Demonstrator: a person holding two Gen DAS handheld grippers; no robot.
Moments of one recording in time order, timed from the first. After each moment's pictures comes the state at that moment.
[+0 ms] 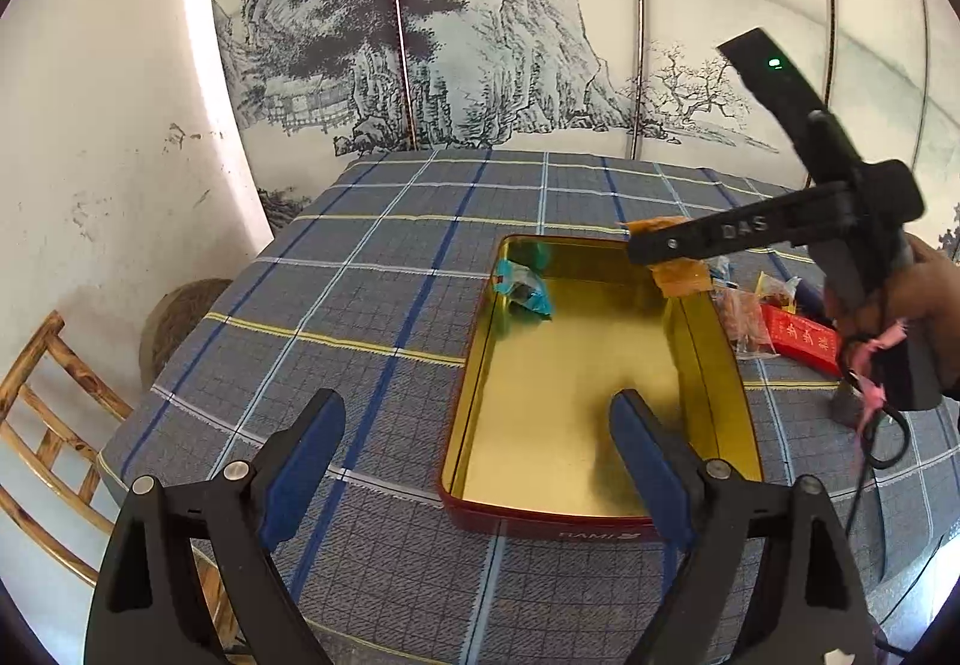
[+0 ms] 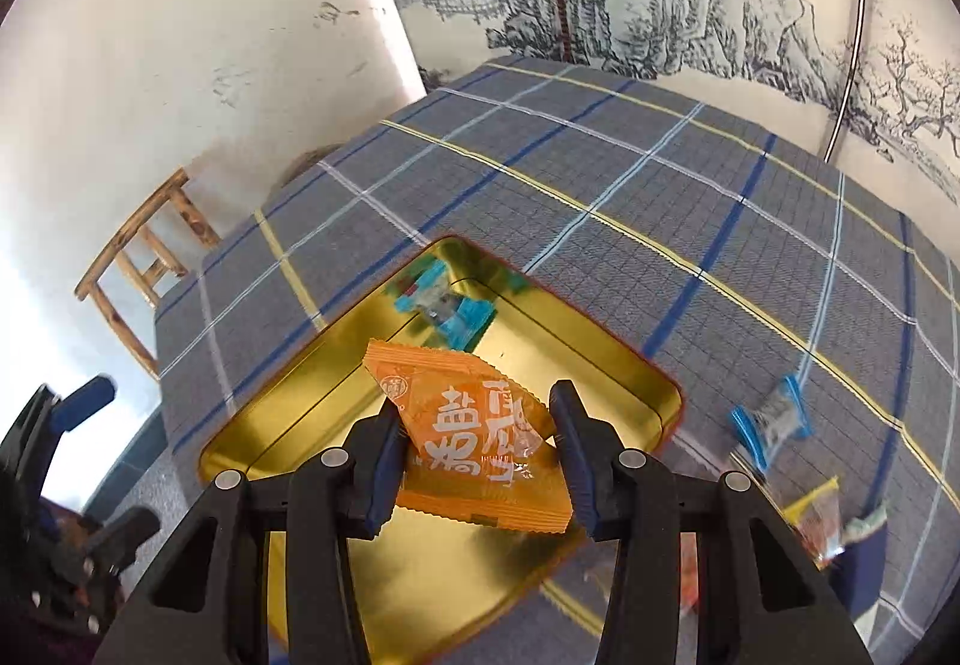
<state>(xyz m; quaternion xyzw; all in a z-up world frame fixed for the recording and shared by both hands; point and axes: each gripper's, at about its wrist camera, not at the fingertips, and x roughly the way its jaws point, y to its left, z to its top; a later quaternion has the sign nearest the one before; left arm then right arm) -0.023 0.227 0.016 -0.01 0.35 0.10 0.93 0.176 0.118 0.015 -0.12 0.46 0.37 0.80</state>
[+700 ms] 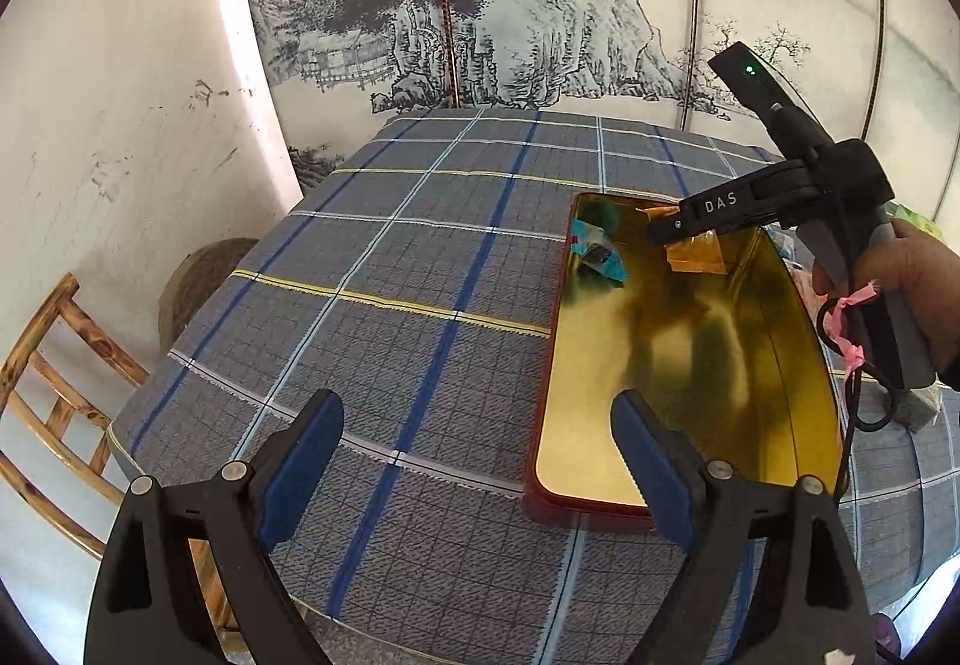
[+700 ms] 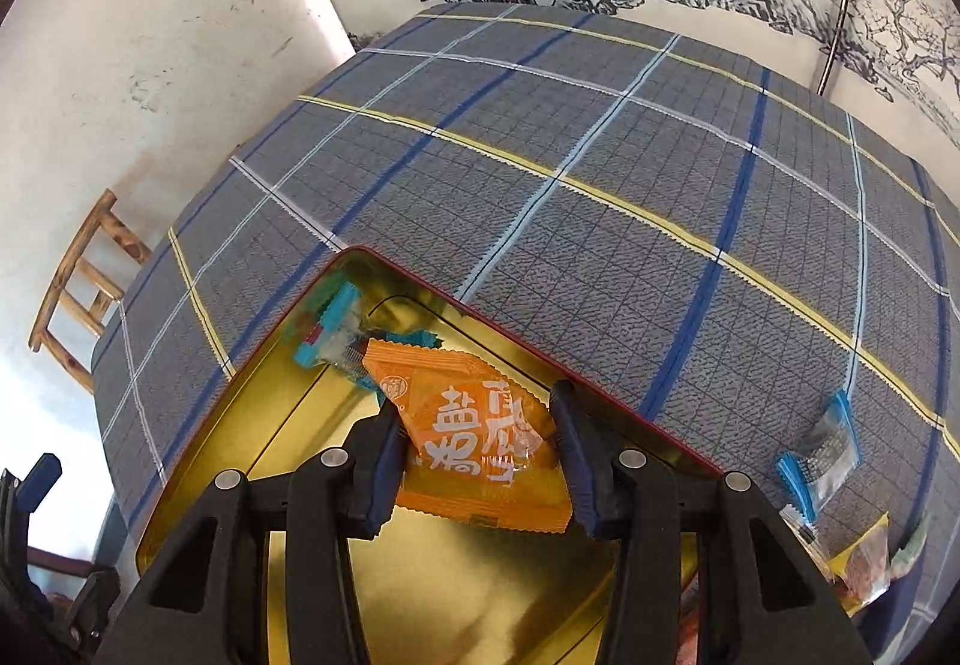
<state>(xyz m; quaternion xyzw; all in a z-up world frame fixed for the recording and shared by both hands) -0.013 0.264 -0.009 -0.02 0.38 0.13 0.91 0.229 0.154 -0.037 -0.11 0.52 0.31 0.79</state>
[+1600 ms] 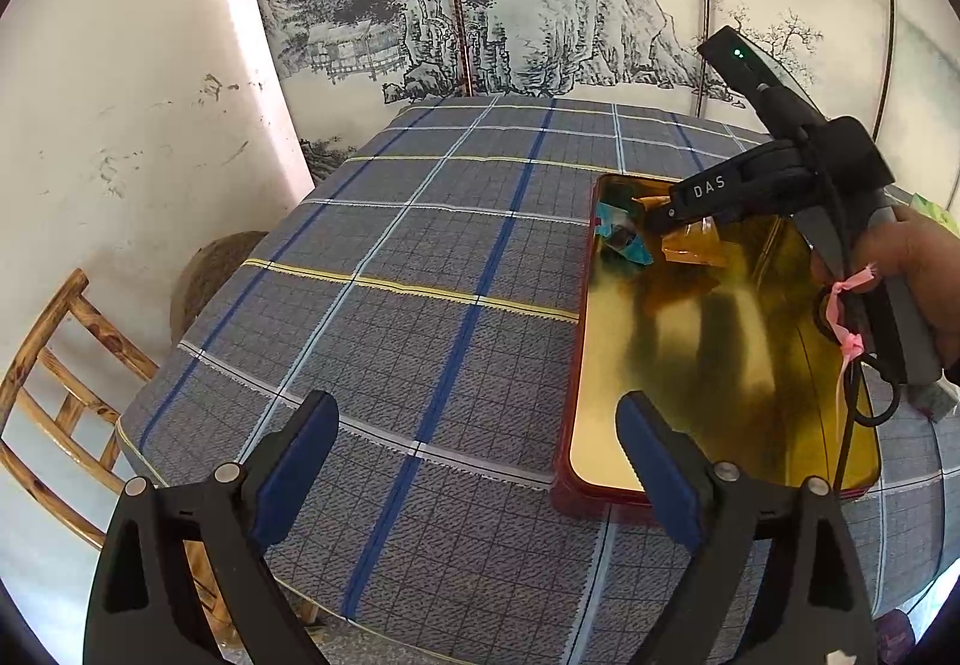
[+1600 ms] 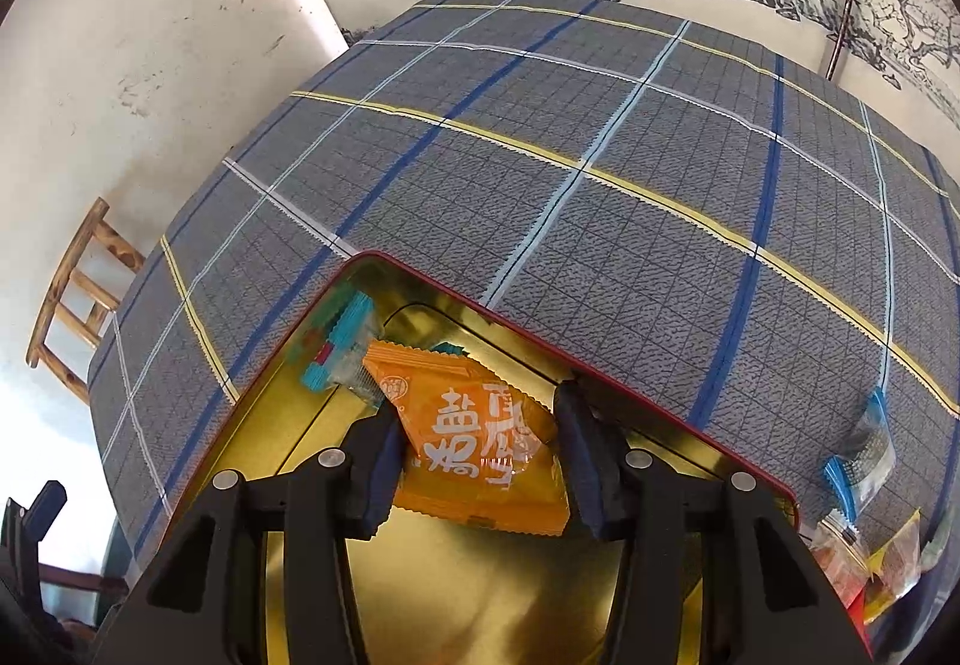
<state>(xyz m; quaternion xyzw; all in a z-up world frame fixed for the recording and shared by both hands) -0.012 0.270 -0.020 -0.02 0.39 0.15 0.91 0.228 0.174 -0.050 -0.10 0.52 0.30 0.79</state>
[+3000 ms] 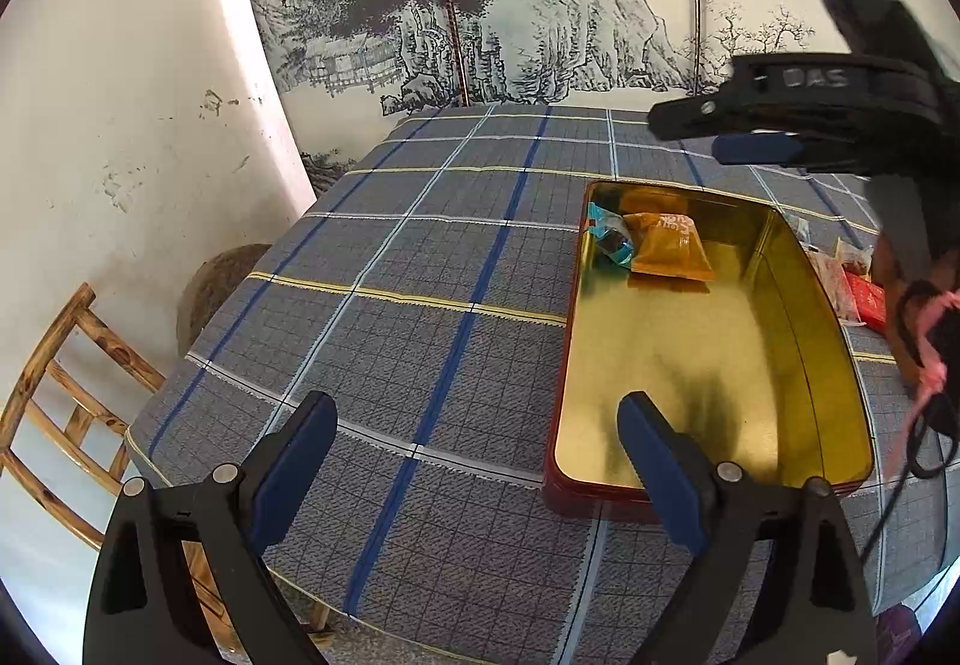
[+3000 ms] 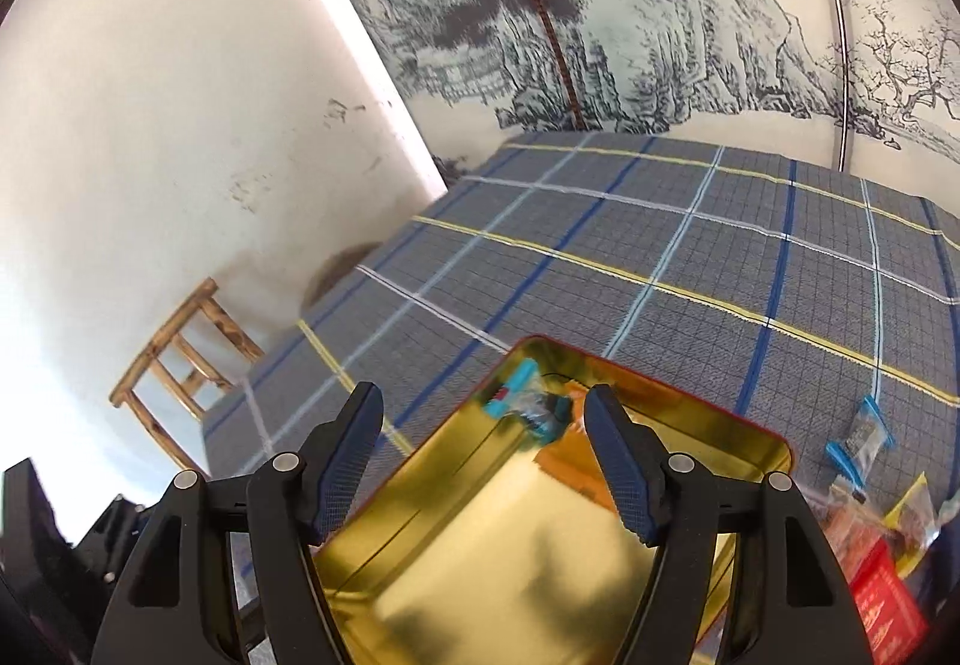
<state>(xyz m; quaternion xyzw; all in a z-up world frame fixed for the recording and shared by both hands) -0.015 0.258 -0.013 0.00 0.38 0.15 0.91 0.152 0.138 0.028 0.00 0.39 0.39 0.83</state>
